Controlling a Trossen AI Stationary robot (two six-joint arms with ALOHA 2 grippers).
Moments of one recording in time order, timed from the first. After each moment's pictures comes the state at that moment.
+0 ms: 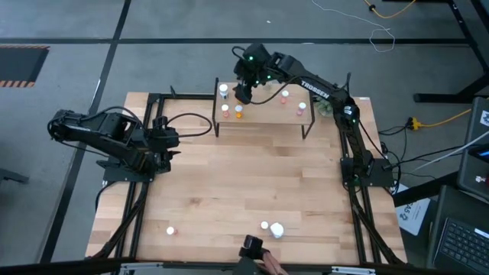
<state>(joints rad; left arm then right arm) -0.22 0.92 1.17 -1.21 -0.38 -0.26 -0.51 2.16 2.29 -0.87 -0.13 -0.18</state>
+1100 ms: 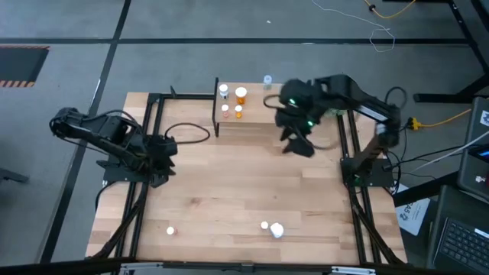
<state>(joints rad) -0.30 0.94 1.17 -1.20 -0.04 -0.69 -0.15 1.73 2.19 -1.57 -0.42 -0.03</state>
